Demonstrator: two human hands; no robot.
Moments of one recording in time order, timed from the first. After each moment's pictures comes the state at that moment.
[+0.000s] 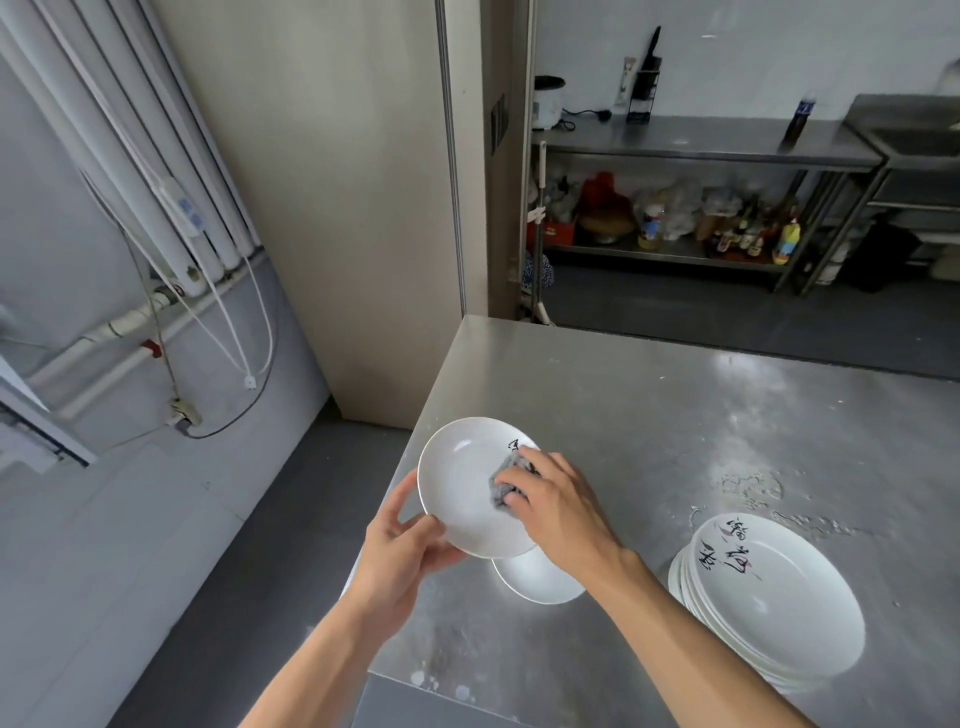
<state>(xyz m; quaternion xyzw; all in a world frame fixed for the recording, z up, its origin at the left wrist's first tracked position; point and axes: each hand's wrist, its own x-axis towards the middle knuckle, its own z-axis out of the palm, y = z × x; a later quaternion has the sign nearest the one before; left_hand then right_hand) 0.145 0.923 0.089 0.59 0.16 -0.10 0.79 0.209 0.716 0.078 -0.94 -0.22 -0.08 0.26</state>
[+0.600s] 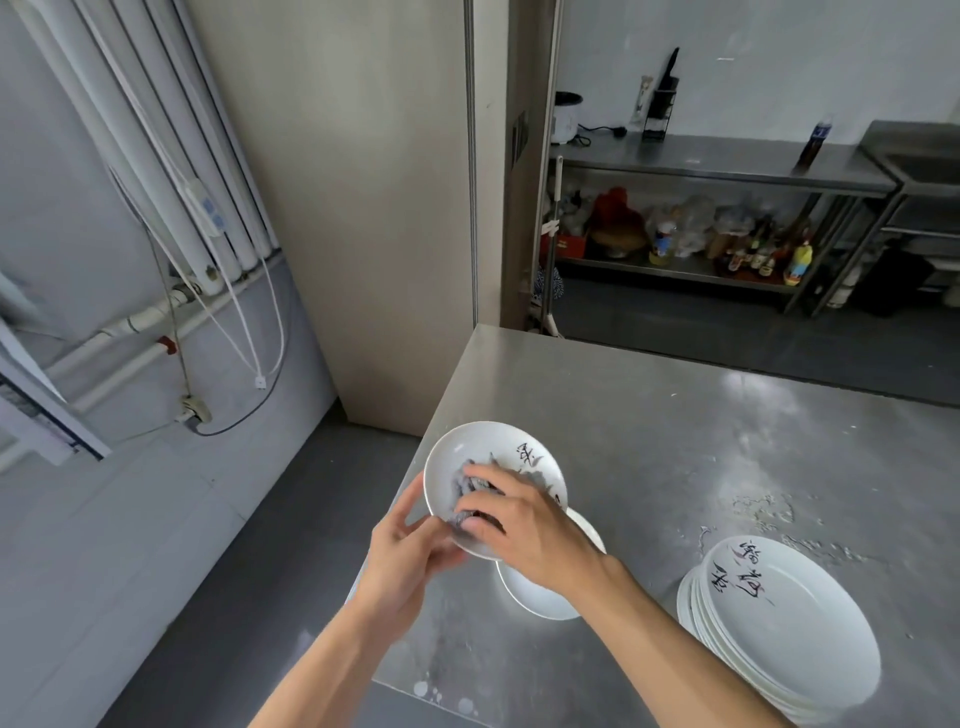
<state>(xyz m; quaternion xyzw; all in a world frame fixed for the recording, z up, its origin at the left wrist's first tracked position) 0.147 0.930 0.099 0.59 0.11 -0.08 0.79 0.205 0.753 0.102 -0.88 -0.35 -0.02 0.33</state>
